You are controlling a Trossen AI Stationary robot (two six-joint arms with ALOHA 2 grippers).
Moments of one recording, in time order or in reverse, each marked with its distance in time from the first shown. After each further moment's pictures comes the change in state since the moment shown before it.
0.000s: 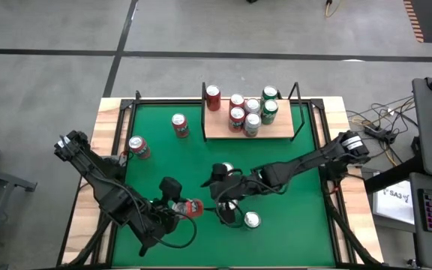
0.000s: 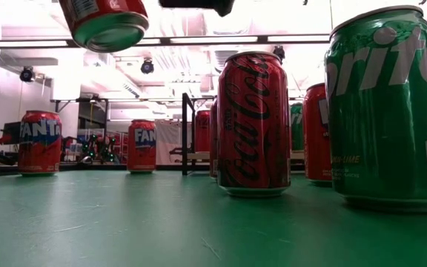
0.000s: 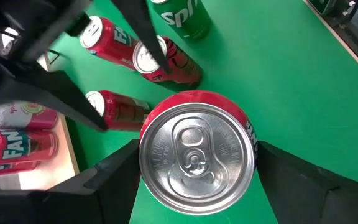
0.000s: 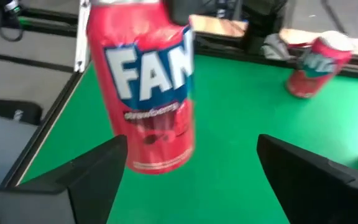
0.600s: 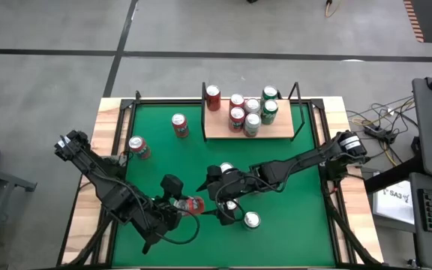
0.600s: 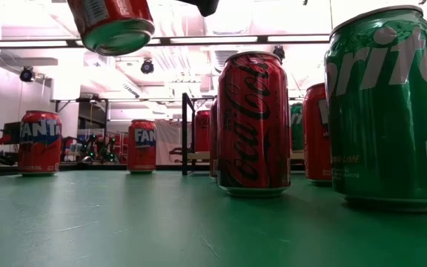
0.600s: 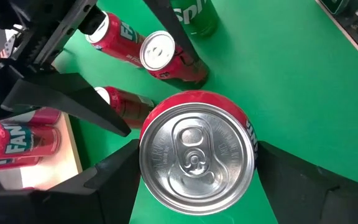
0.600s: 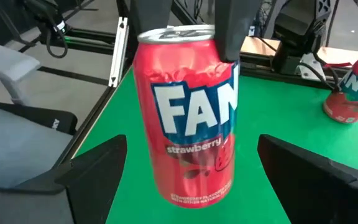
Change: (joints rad) left arm 0.027 0.000 0.000 0.000 0.000 -0.001; right arm -0.028 0.016 0.000 0.090 -0.138 -0.019
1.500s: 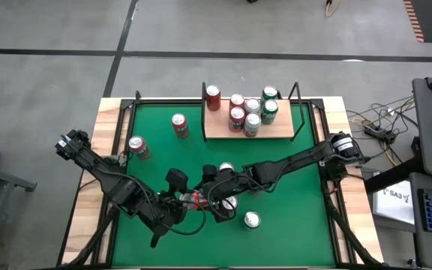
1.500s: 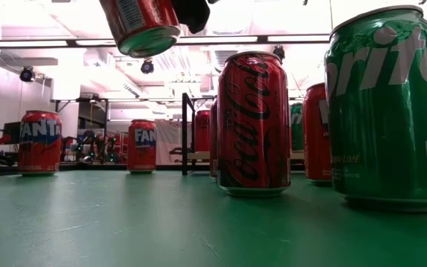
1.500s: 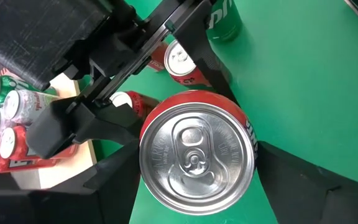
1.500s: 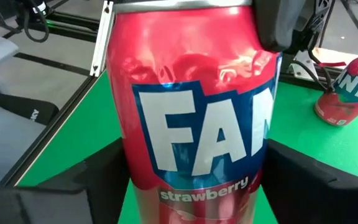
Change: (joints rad) left arm 0.066 0.001 0.000 0.045 -0.024 0.073; right arm -0.028 0.065 0.001 0.059 -0.001 -0.070
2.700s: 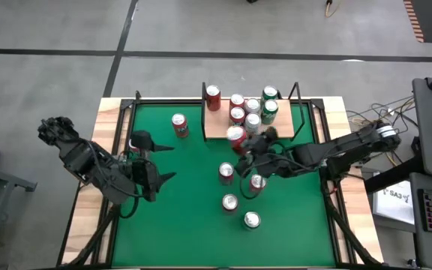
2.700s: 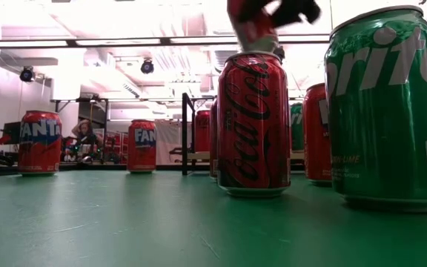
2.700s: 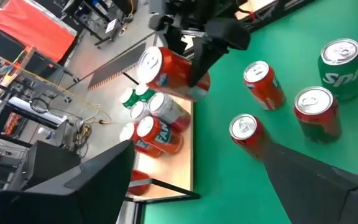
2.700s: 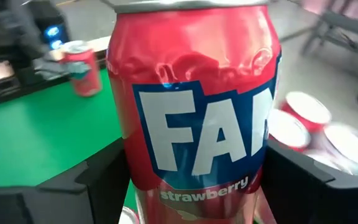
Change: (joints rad) left arm 0.000 -0.258 0.058 -0.044 -0.353 -0.030; right arm -0.008 -0.457 -0.264 -0.390 0.857 0.545
